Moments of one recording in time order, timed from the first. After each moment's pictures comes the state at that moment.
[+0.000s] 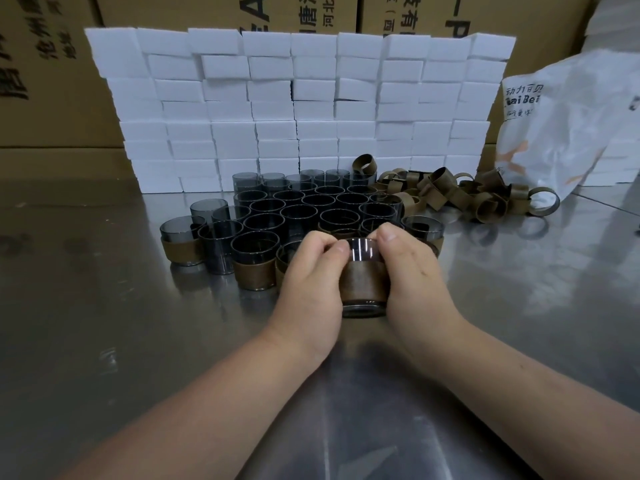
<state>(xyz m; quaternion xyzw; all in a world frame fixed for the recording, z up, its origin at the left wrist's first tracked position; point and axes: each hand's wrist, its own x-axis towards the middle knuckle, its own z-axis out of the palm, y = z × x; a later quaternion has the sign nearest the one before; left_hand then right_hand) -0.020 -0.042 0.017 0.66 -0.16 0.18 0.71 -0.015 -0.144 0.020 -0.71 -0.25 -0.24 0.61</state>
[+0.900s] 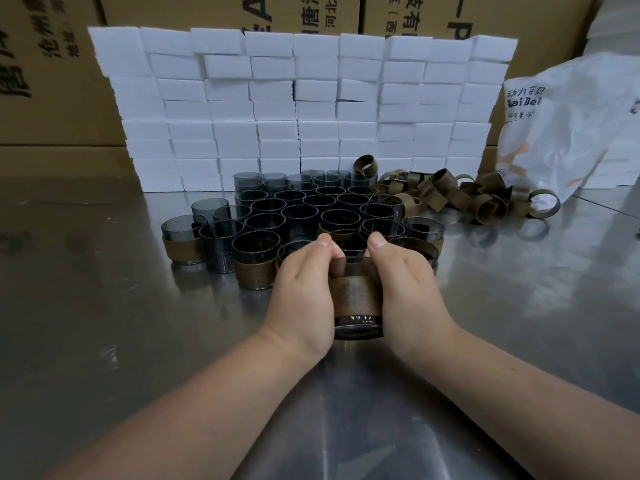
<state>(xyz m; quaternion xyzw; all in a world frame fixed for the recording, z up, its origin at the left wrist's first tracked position) -0.015 -0.038 0.013 0.64 -0.18 0.20 0.72 -0.021 -0.138 0.019 -0.69 -0.22 -0.16 0.67</state>
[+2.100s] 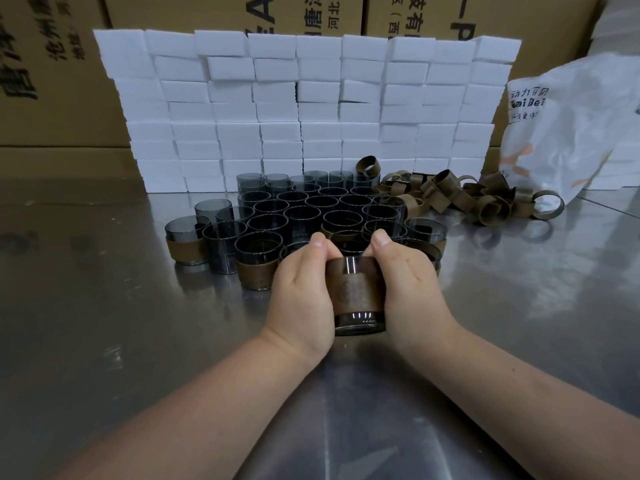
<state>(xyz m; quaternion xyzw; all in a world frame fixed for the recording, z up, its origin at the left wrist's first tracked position) -0.014 -0.036 0.011 0.66 -0.16 0.24 0.69 -0.017 -0.139 0.020 -0.72 -0.21 -0.21 0.63</state>
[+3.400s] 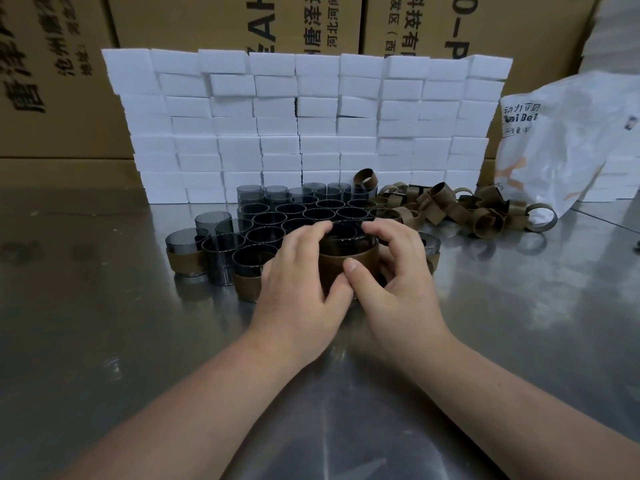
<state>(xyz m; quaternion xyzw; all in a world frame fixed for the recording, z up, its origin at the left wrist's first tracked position) -0.011 -0.024 0.014 0.85 -0.17 0.33 0.37 -0.006 -0.146 0.014 -0.76 -0.22 -0.31 0.53</state>
